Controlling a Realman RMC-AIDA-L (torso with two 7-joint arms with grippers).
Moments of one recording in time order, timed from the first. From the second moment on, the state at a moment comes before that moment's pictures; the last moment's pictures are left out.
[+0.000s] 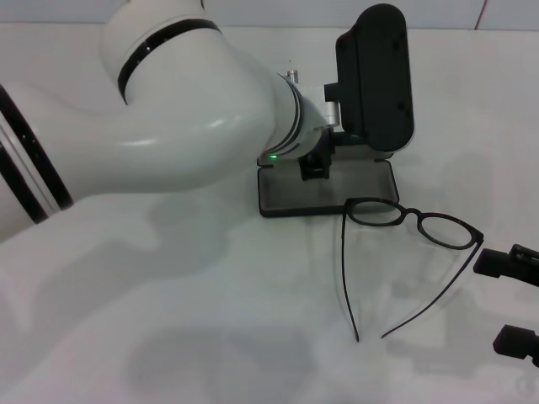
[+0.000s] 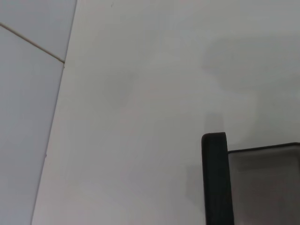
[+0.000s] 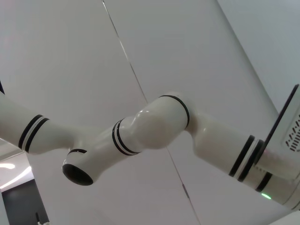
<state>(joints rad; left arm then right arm) -0.86 -2.11 2.10 1.17 2.81 0.93 -2.57 0.28 1.99 -0.73 -0.41 -1.75 -2.10 1.13</state>
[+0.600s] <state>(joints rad) -0.85 -2.10 2.10 1.27 2.81 0.94 -2.57 0.26 1.97 -0.72 -0.42 -1.76 -2.07 1.14</state>
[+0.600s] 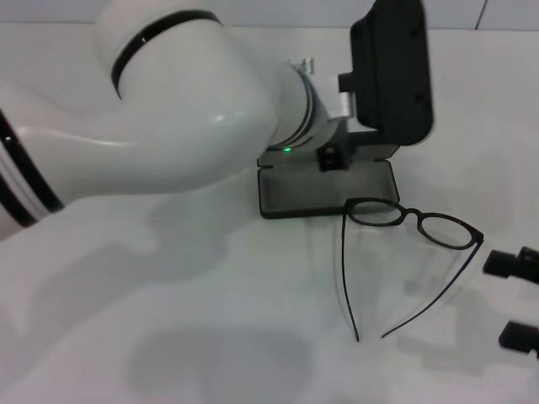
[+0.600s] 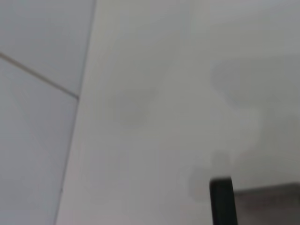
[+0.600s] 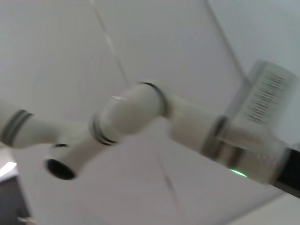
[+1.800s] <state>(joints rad) -0.41 -2.09 1.20 1.00 1.46 1.47 -1.60 0.75 1.91 -0.87 -0.97 -2.41 -1.76 2.01</state>
